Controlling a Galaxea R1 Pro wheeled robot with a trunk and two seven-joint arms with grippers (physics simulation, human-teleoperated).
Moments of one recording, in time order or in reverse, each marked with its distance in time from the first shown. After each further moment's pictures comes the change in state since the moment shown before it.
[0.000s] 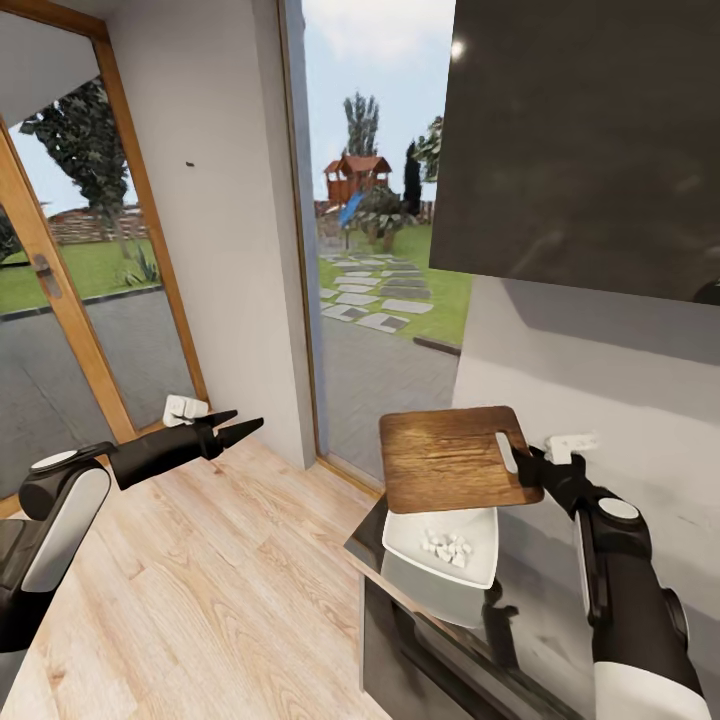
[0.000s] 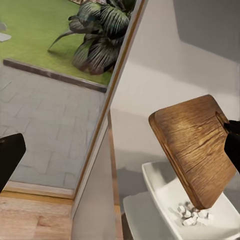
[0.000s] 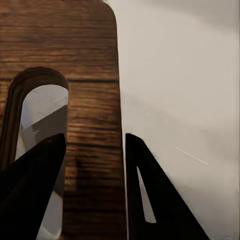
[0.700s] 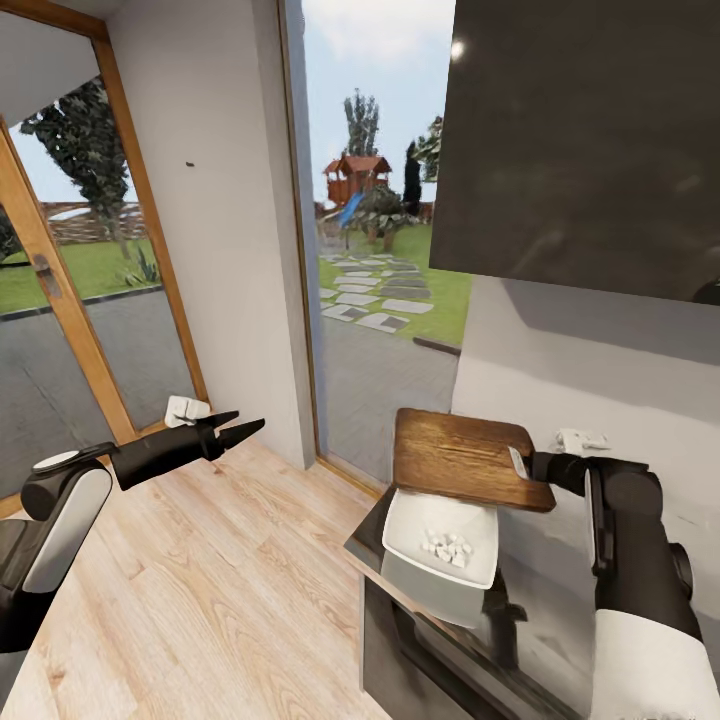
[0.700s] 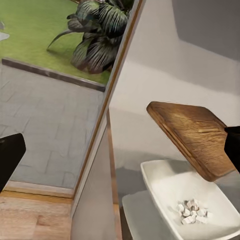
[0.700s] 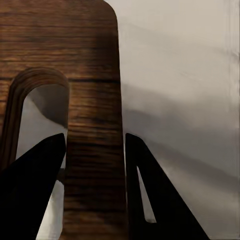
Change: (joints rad) left arm 0.000 0.000 -0.007 0.000 -0.001 -0.001 -0.002; right arm -0.130 -0.038 0.003 -0.008 0.017 0.545 -0.017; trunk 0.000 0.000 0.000
